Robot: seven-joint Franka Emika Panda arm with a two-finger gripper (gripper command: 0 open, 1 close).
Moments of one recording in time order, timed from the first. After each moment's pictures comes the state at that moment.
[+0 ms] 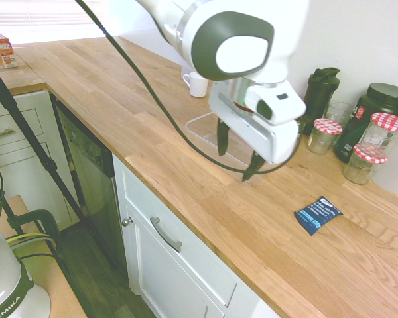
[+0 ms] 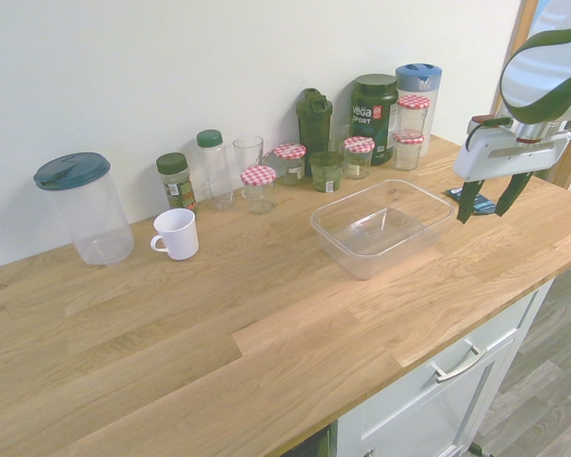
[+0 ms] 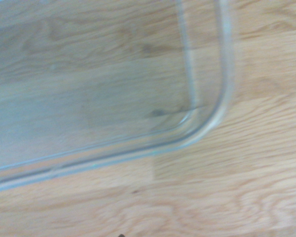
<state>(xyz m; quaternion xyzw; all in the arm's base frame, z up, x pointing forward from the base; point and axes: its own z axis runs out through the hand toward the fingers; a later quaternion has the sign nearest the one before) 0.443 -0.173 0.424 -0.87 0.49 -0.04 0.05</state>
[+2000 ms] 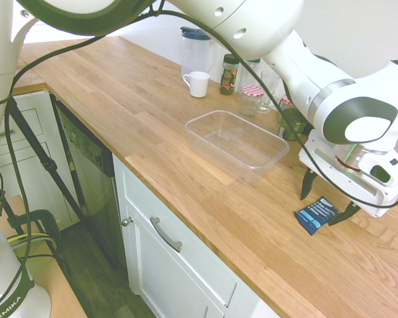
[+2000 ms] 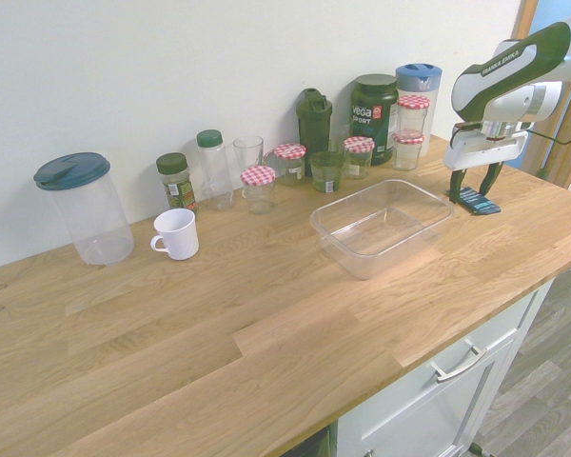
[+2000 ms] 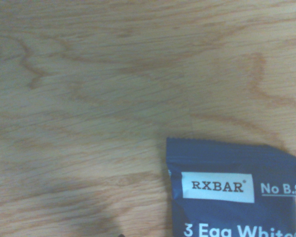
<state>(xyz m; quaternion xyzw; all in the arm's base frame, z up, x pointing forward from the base) 0.583 -0.319 0.340 -0.88 0.48 -0.02 0.02</state>
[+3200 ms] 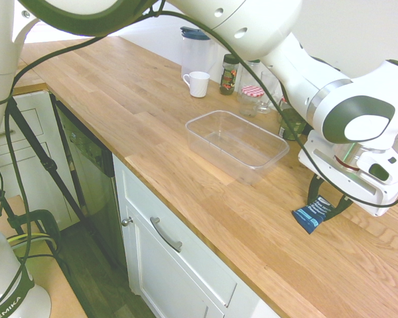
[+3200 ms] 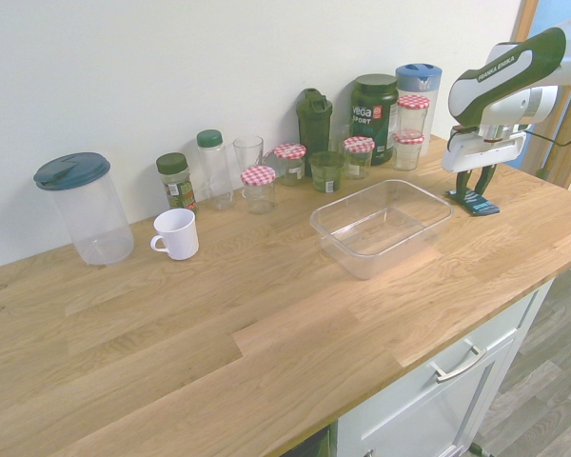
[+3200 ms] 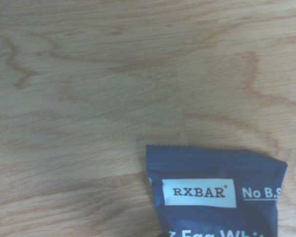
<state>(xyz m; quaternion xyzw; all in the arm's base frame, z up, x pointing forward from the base) 0.585 -0.316 0.339 -0.87 0.49 -0.02 0.01</state>
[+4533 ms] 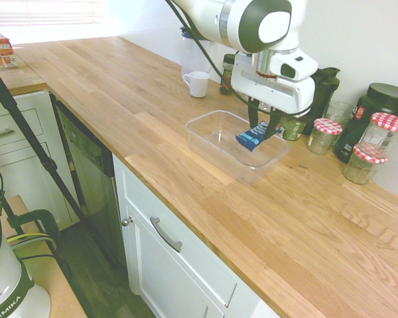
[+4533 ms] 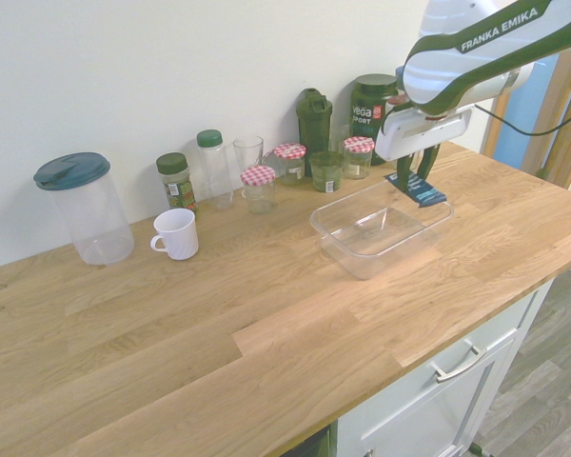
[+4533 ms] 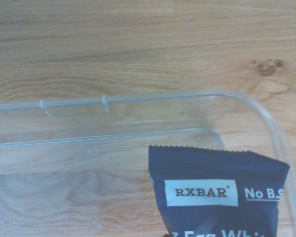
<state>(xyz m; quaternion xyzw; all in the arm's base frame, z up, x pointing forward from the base) 0.579 -0.086 0.425 -0.90 0.42 -0.08 0.00</state>
